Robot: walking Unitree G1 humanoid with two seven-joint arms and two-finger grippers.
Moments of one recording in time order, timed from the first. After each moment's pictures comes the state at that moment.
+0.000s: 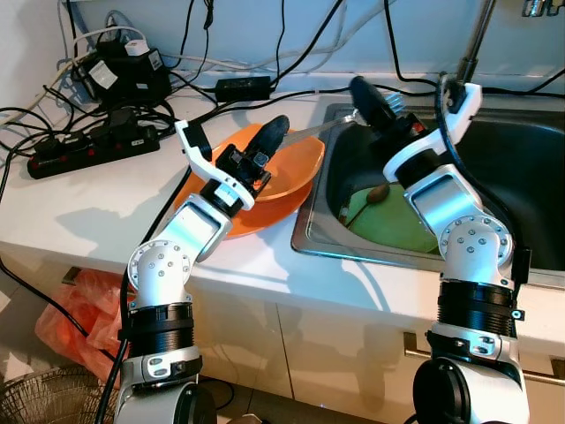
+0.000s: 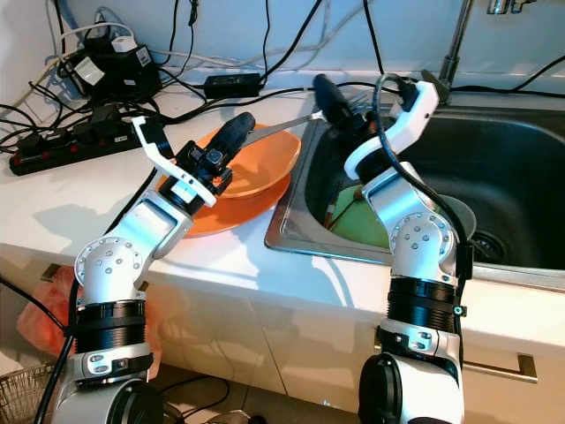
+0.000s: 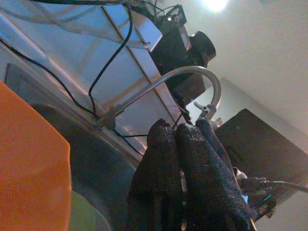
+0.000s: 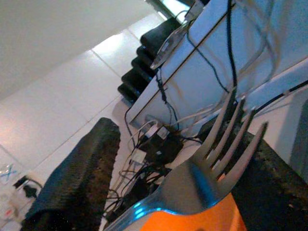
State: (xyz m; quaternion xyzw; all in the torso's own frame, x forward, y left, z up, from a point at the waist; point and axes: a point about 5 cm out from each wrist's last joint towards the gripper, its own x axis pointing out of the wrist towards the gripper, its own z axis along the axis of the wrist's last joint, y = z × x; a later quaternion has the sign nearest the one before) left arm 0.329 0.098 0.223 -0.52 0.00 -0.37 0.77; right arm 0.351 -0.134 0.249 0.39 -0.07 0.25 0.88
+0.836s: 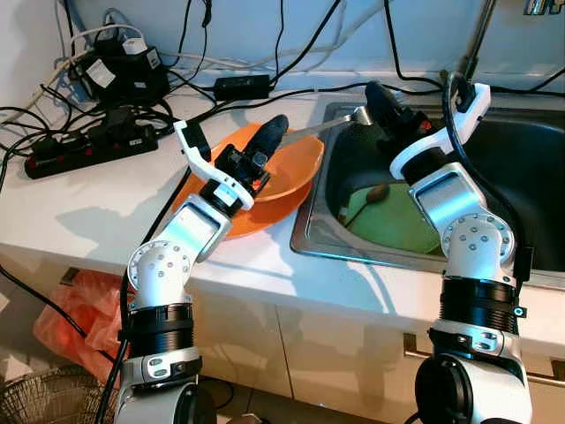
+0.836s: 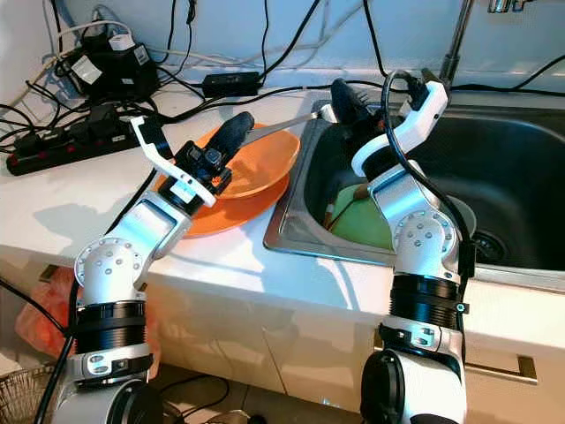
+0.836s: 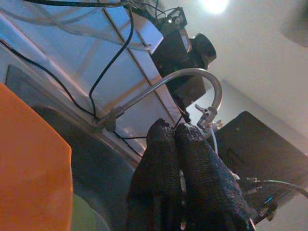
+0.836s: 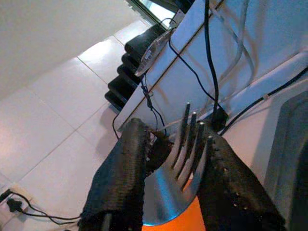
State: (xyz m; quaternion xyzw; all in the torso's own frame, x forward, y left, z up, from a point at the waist) left arm 0.330 0.099 0.223 -0.52 0.00 -0.36 0.78; right arm 0.356 -0.139 0.246 0.40 -0.07 0.22 0.89
